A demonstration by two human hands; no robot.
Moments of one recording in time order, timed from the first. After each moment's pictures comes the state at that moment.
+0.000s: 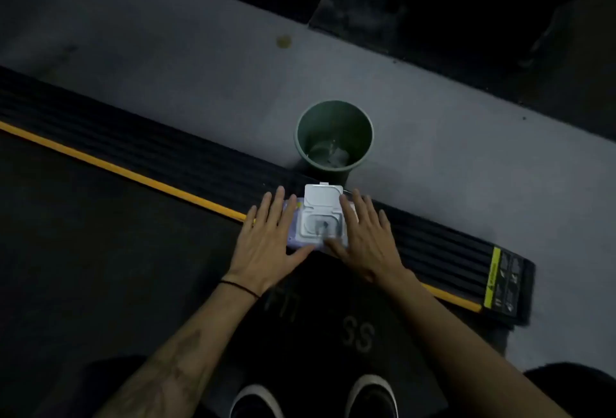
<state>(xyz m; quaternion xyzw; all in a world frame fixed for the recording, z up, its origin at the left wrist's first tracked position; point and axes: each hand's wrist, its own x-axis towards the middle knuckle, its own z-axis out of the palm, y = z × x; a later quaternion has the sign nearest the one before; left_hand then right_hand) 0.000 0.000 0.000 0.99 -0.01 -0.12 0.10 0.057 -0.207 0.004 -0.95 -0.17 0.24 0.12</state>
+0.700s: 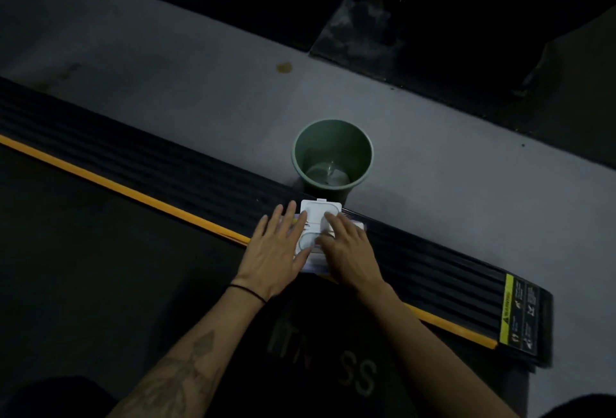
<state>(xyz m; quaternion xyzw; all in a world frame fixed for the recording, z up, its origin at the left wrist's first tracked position) 0.026 -0.015 -0.054 0.98 -0.05 -0.18 0.03 0.069 -0.191 -0.063 -0.94 -0.30 0.14 0.06</state>
